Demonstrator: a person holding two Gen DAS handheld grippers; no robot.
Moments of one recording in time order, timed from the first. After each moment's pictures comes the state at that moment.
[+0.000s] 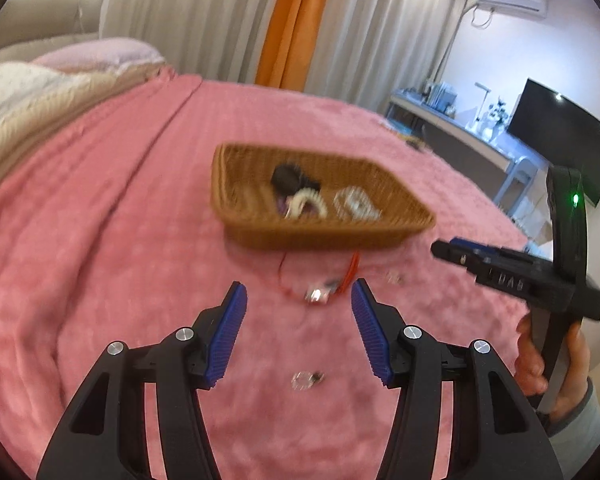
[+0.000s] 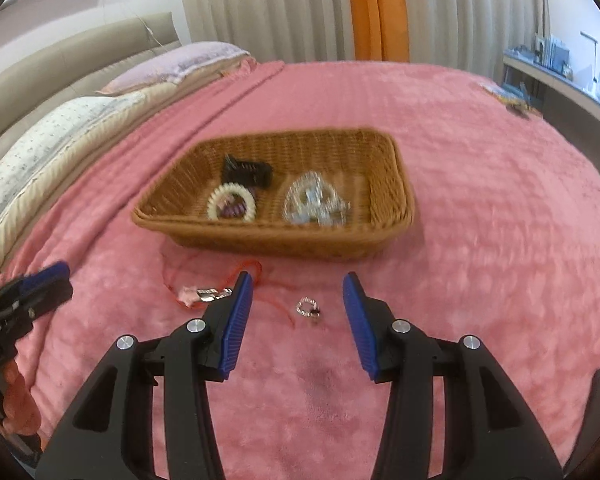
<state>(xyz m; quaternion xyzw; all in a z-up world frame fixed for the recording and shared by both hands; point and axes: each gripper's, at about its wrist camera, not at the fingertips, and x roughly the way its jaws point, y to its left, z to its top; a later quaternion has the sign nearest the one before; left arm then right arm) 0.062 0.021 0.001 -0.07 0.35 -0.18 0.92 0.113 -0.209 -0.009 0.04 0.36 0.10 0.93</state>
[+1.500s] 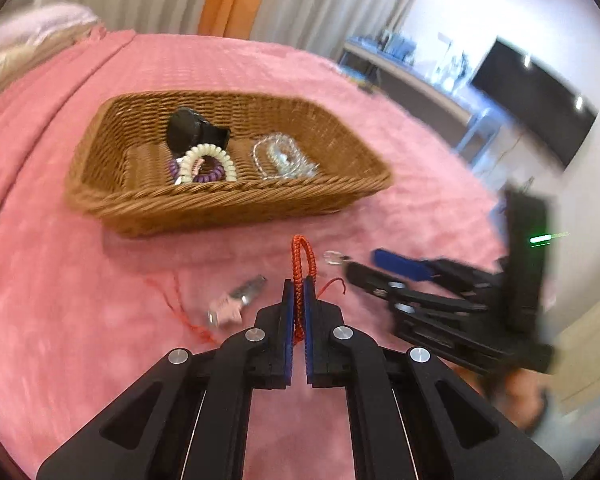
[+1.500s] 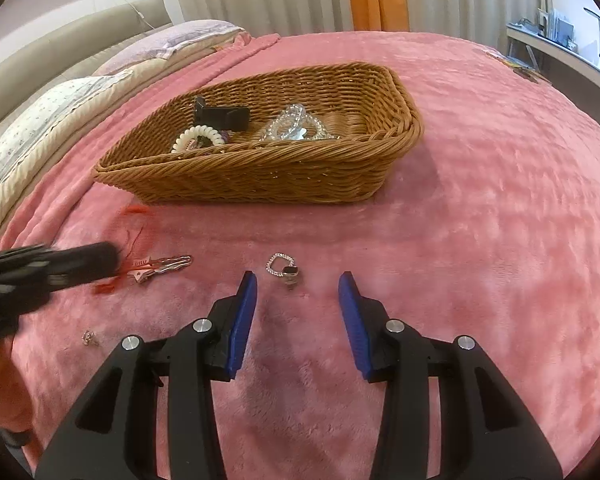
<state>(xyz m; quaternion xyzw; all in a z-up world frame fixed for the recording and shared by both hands) 0.111 -0.040 -0.019 -0.08 0.41 -0.29 0.86 0.130 -0.219 -0.065 0.05 0.39 0.11 0.91</state>
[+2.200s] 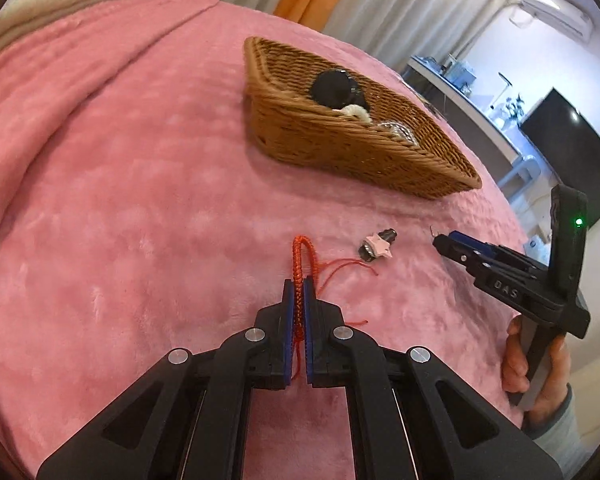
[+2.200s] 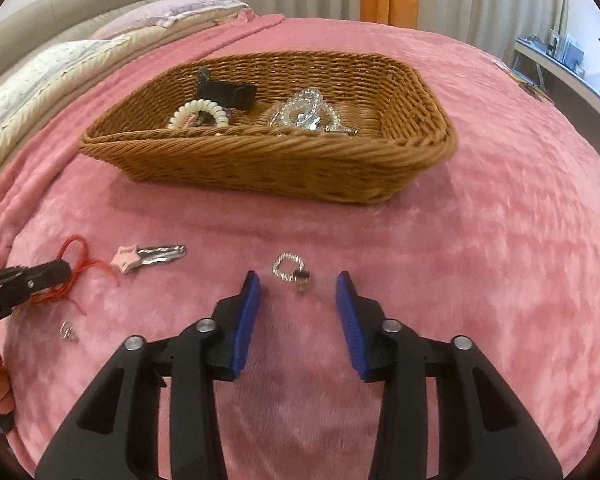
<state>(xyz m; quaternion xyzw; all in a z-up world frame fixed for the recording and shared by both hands) 0.116 0.034 -0.076 -0.15 0.45 -0.20 0.86 0.150 -0.188 -0.067 -0.02 0.42 0.08 0.90</state>
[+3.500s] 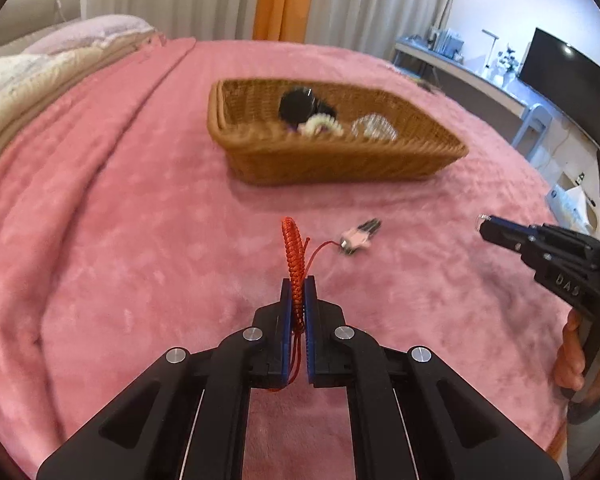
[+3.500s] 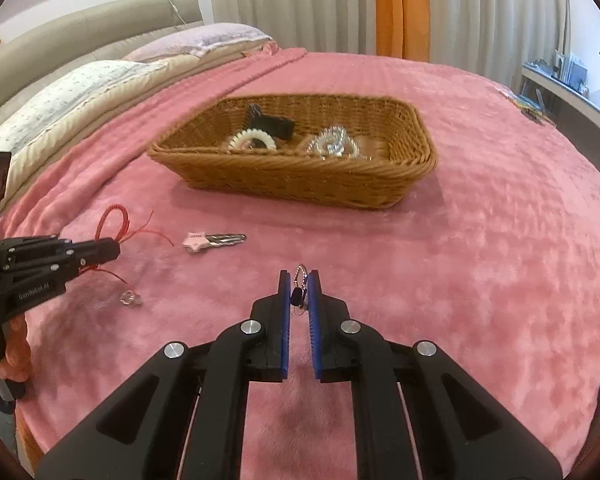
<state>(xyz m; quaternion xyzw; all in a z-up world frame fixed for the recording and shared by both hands) 0.084 0.000 -0.035 -0.01 0.40 -0.18 0.90 0.071 -0.195 -0.027 -0.01 0.35 0.12 0.93</state>
